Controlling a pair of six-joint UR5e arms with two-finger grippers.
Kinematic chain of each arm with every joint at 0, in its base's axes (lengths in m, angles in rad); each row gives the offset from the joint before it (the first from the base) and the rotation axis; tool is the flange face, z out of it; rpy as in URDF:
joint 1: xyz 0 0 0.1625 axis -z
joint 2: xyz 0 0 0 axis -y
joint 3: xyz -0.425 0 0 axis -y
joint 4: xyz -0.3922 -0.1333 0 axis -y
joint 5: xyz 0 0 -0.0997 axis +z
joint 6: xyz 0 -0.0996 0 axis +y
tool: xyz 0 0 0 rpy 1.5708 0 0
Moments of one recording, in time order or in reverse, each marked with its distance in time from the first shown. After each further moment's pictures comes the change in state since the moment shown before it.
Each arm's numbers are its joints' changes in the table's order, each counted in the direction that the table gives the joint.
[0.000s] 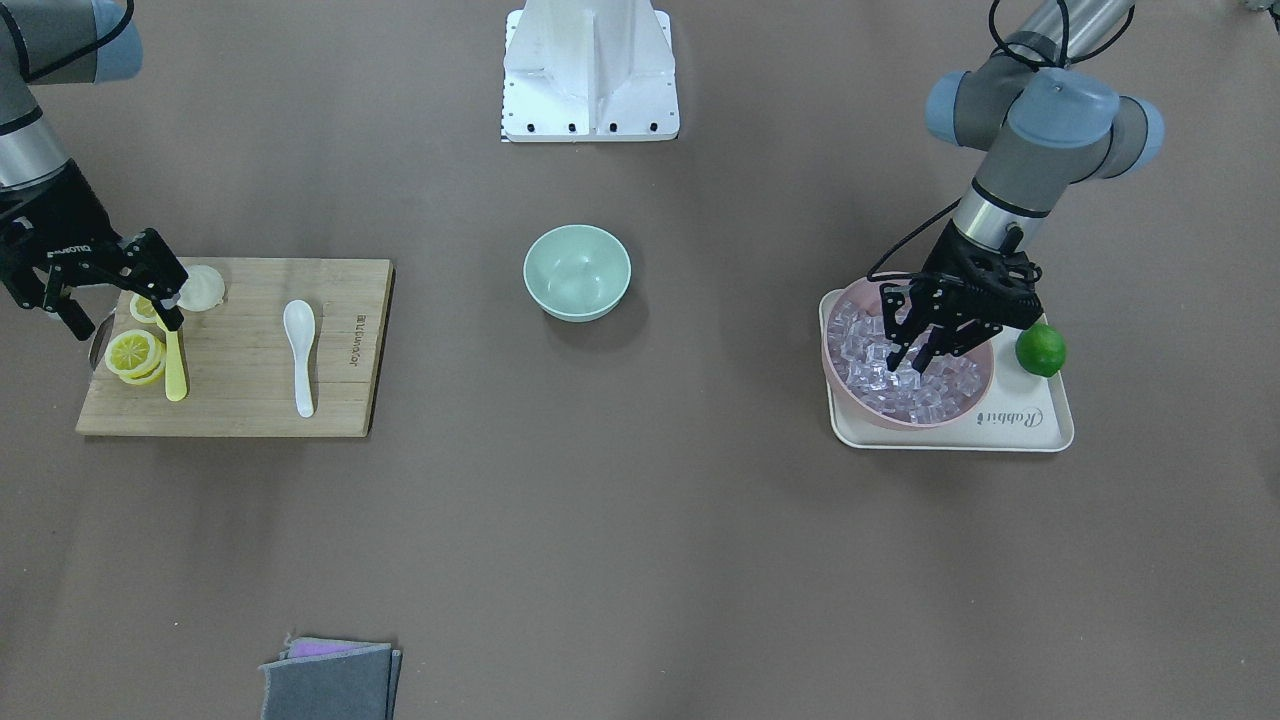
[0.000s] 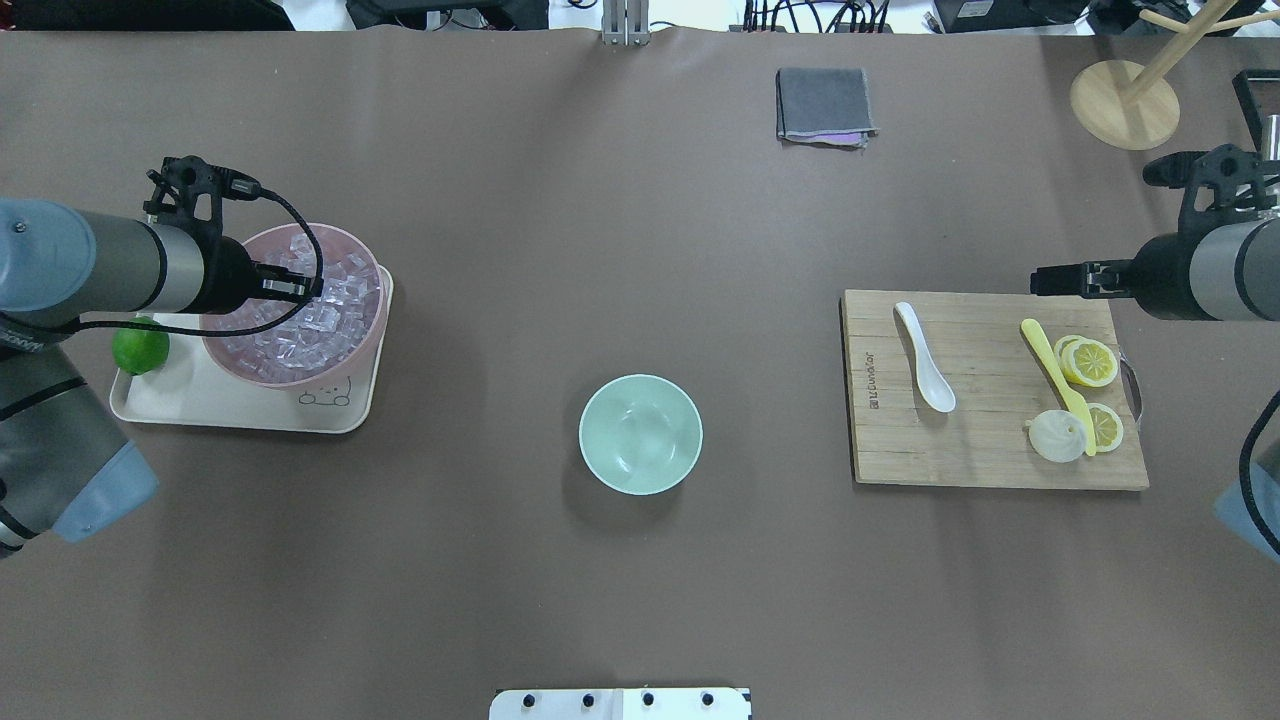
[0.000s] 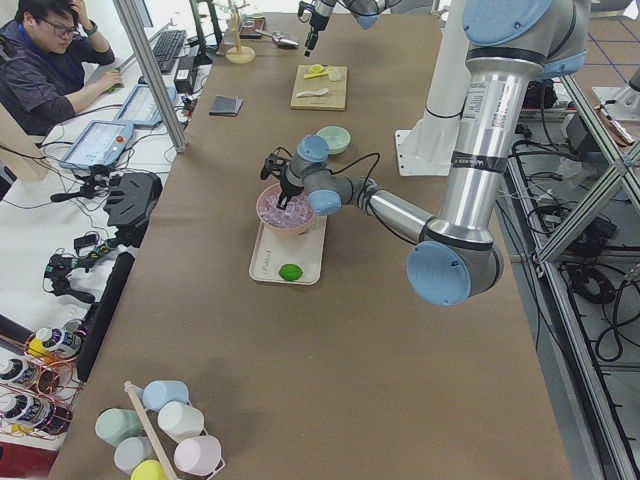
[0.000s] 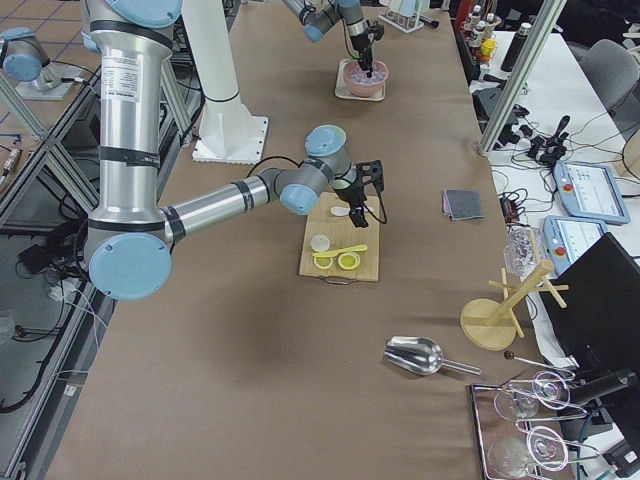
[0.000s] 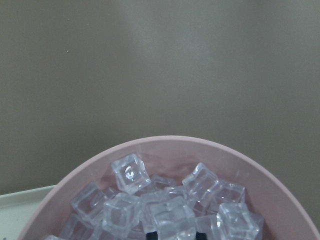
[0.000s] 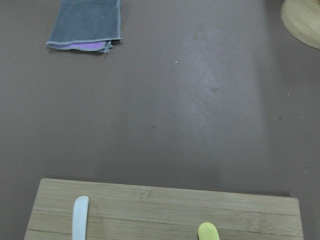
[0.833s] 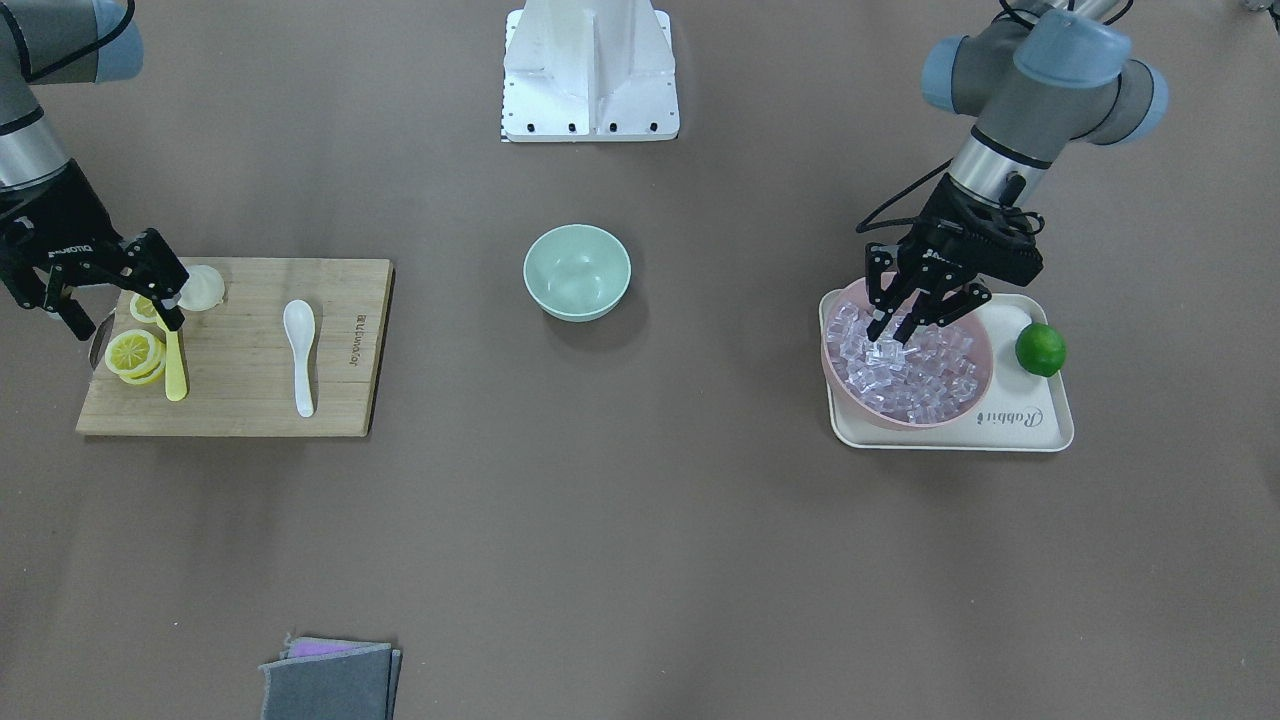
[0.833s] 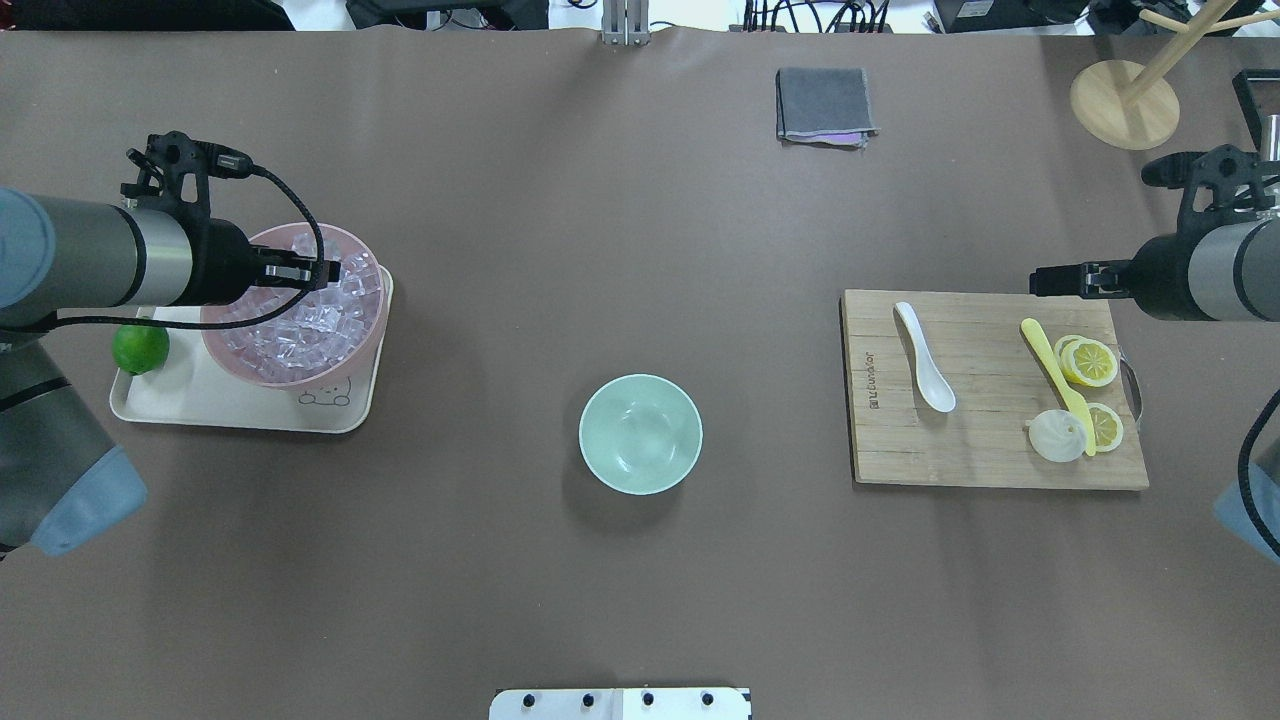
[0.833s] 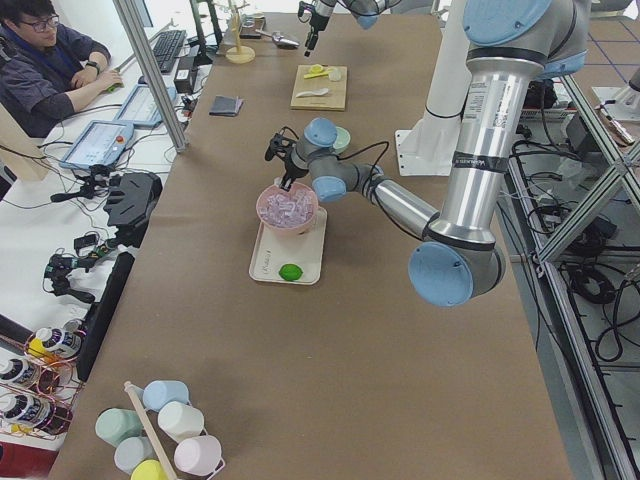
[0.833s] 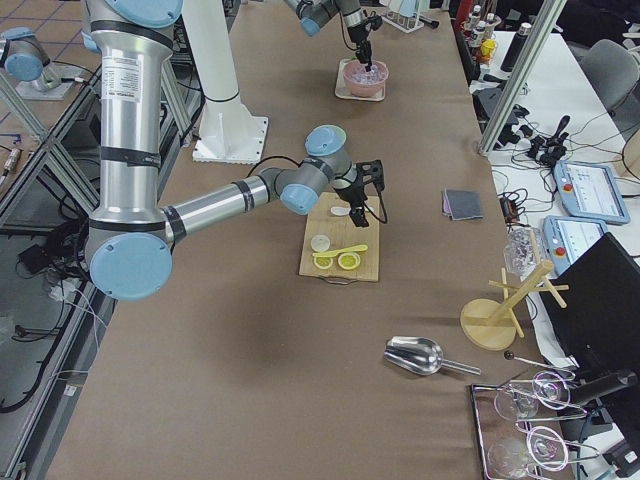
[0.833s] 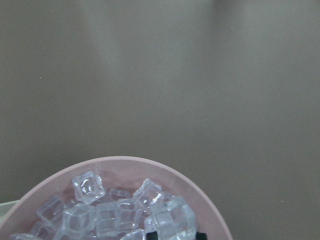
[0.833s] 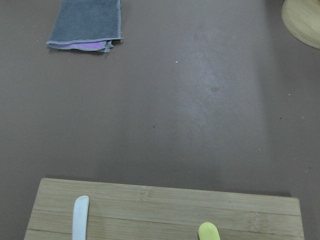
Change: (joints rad) left arm -0.004 0.000 -0.127 -0.001 0.002 0.088; right arm 0.003 -0.001 0.000 0.001 0.002 0.000
